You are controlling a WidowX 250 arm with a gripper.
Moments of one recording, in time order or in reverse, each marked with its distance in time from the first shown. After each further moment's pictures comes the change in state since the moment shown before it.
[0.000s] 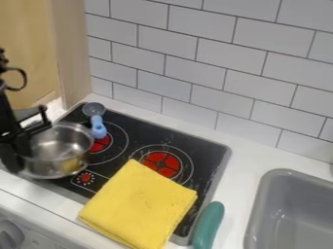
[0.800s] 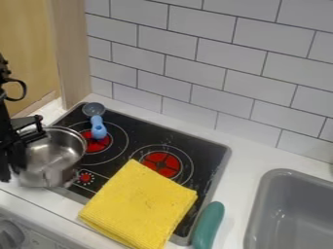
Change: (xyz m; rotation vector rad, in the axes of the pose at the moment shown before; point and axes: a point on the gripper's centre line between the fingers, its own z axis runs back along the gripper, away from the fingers) arm 0.006 0.009 -0.008 0.085 0.029 0.035
